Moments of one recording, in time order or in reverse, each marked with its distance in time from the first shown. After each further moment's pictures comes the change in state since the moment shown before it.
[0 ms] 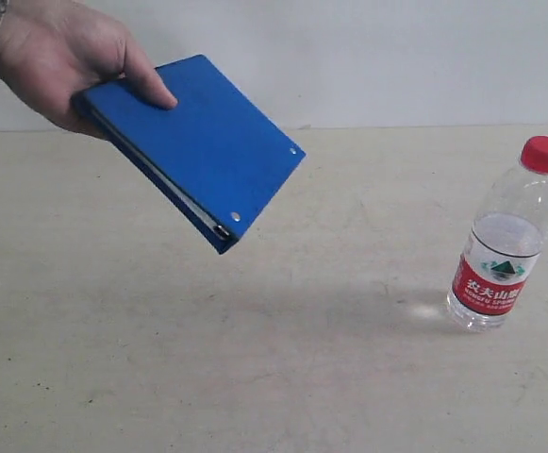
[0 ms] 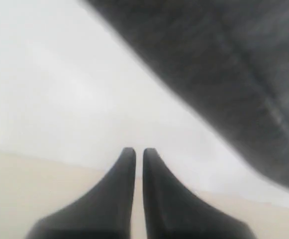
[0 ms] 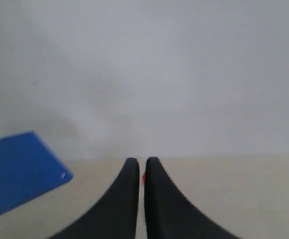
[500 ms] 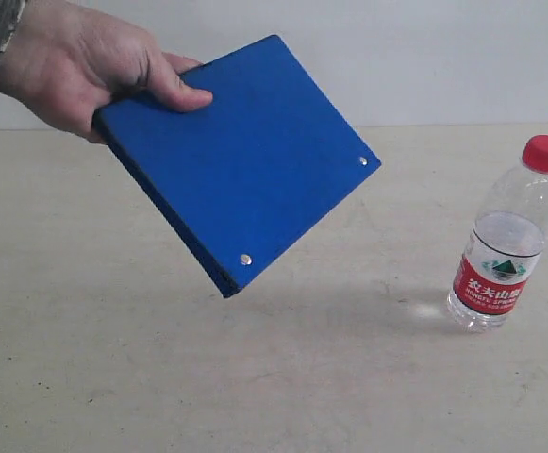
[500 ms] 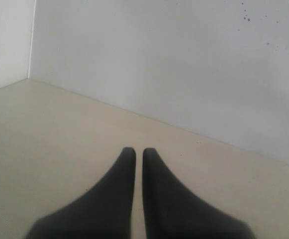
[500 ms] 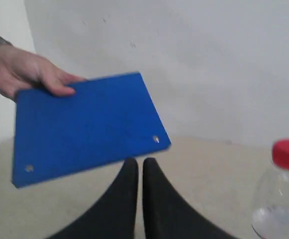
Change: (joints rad) left arm 0.000 -0.181 0.290 -0.007 -0.102 -0.078; right arm -0.004 0.168 0.400 0.078 -0.668 -0.011
